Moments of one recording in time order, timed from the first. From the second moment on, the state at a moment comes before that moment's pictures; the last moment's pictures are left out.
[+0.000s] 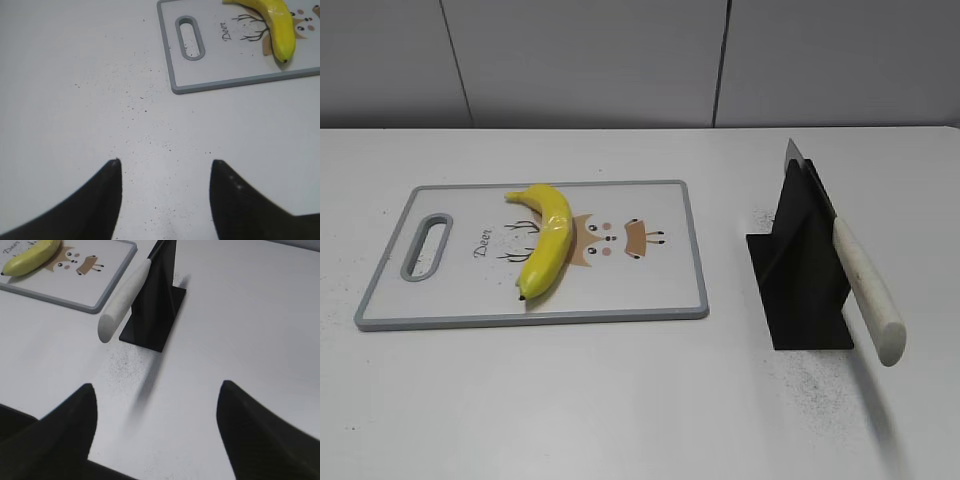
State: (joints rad) left arm -0.11 0.15 -0.47 -0.06 1.09 0.14; right arm 0.45 0.06 -0.51 -0.09 1.05 0.08
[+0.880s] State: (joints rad) left arm -0.11 0.15 -0.47 -0.06 1.09 0.14; right arm 0.13 -0.01 -0.50 -0.08 1.05 0.08
